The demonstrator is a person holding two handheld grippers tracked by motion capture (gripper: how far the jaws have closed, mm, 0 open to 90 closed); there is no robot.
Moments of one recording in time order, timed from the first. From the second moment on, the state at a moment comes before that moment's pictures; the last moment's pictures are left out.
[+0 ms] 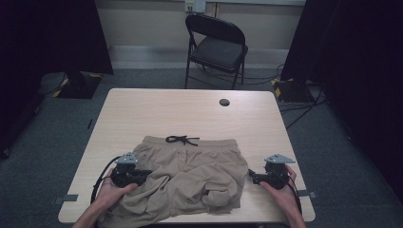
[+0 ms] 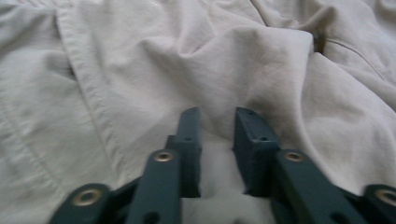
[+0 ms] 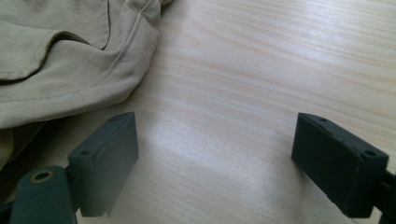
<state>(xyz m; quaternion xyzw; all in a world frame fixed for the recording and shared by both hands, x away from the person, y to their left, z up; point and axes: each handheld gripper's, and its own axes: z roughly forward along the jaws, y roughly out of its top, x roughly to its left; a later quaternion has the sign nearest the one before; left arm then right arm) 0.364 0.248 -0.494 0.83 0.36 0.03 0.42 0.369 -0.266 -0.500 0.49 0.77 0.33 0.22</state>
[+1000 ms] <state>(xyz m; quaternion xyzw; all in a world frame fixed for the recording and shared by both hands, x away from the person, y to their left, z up) 0.432 0.299 -0.496 0.77 0.47 0.07 0.43 0.429 -0.210 -0.487 0.46 0.79 0.37 0.16</state>
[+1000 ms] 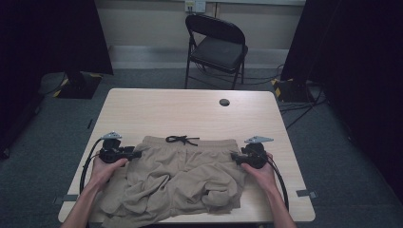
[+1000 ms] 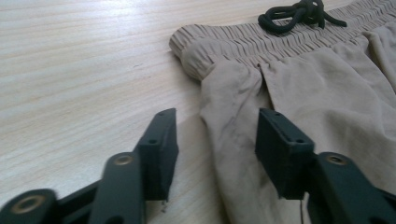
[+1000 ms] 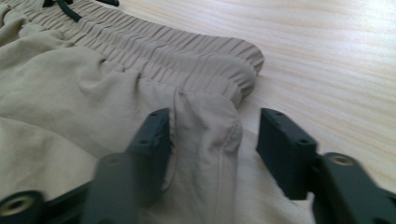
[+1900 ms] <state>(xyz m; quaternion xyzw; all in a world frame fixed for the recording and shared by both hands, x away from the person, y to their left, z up) 0.417 0.288 -0.479 0.75 0.43 0.06 0.49 0.425 -0.212 -0.469 0.45 0.75 0.46 0.13</state>
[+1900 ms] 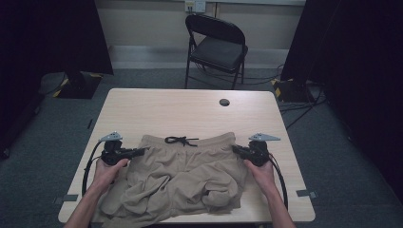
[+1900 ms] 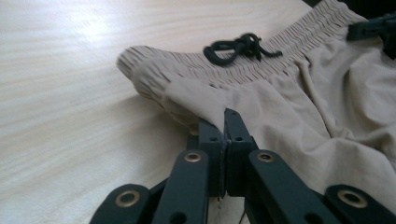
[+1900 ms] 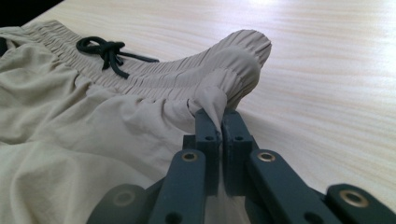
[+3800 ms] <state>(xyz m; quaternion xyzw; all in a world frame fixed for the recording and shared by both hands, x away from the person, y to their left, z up) 0.451 0.301 -0.284 0.69 0.35 0.21 0.60 0.461 -0.222 -0.277 0.38 0.69 0.57 0.25</state>
